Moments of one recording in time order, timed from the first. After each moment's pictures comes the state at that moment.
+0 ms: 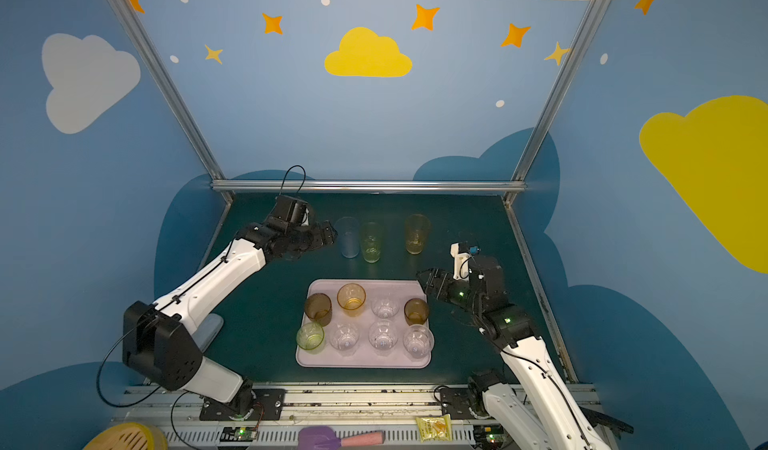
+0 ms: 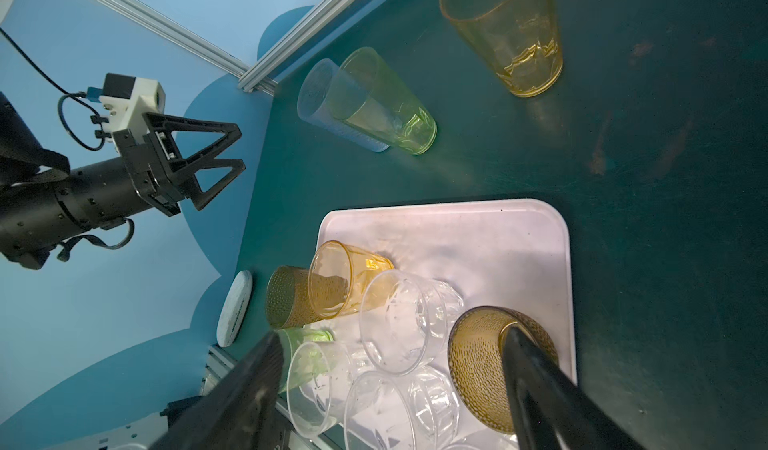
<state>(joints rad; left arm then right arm) -0.39 1.55 1.36 -0.65 0.04 -0.64 0.35 0.77 0.76 -0.56 -0.36 0.65</state>
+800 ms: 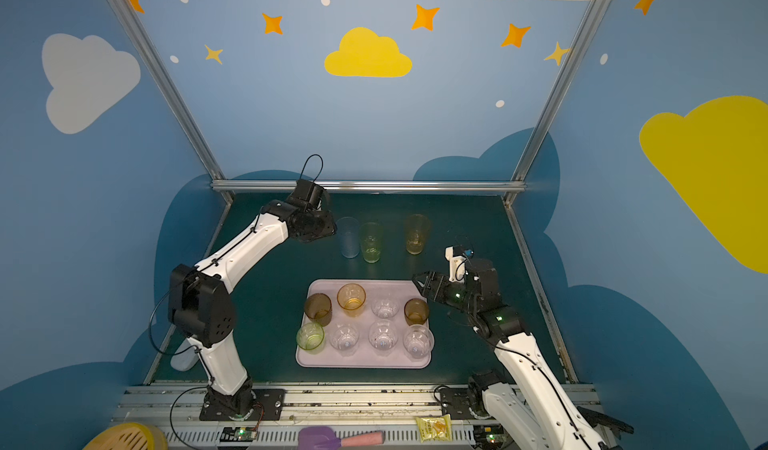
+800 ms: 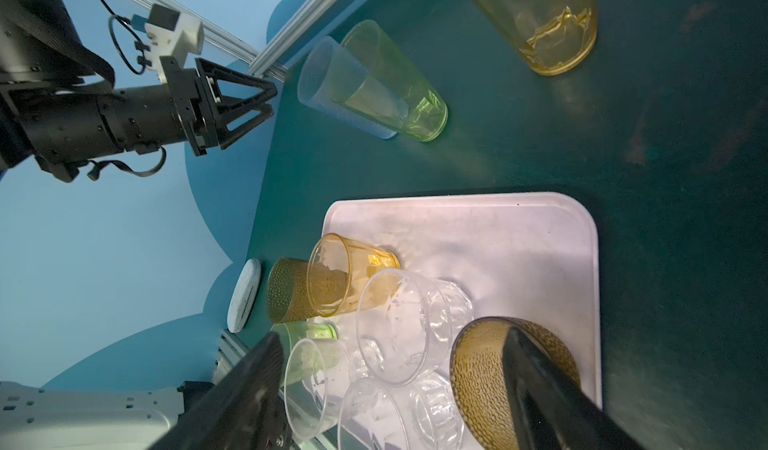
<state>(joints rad) -0.38 1.87 1.69 -0.79 0.01 -0.59 0.32 0.80 0.65 -0.43 -0.44 0.65</state>
